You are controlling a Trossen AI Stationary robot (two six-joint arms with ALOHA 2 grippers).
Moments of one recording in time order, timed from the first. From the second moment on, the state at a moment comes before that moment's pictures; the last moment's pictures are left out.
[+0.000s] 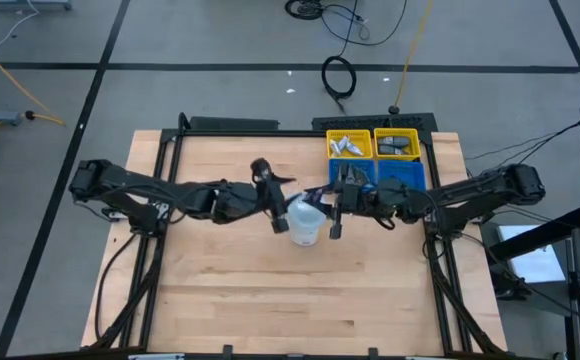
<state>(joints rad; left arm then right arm) -0.14 1.48 1.18 0.01 -0.58 0.18 0.09 1.30 0.78 0.65 0.20 -0.19</state>
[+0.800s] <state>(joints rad) -0.17 1.43 1.18 -0.69 -0.60 -0.31 -0.08 0.96 0.78 -0.36 0.69 0.03</state>
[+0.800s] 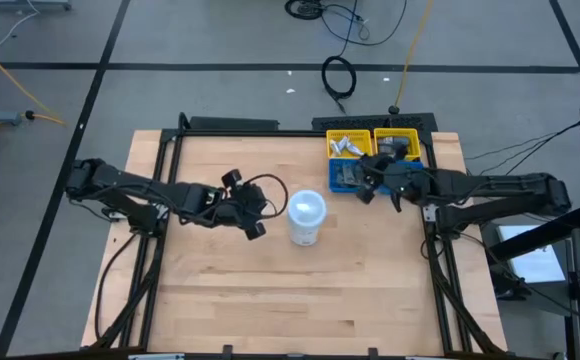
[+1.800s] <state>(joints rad) -0.21 1.43 1.18 -0.71 -0.60 -0.33 -0.52 0.94 0.68 -0.81 0.62 0.13</state>
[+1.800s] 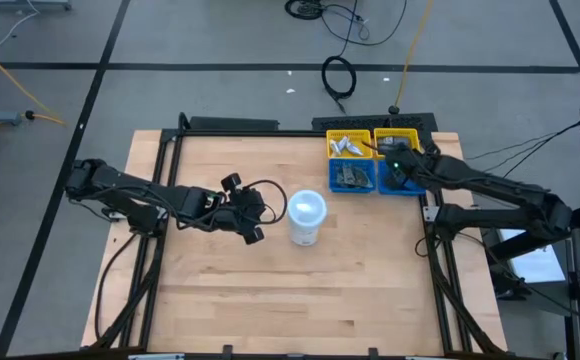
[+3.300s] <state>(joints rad) -0.21 1.43 1.18 -0.70 -0.60 -0.33 -0.57 0.94 0.64 -0.77 0.57 0.07</state>
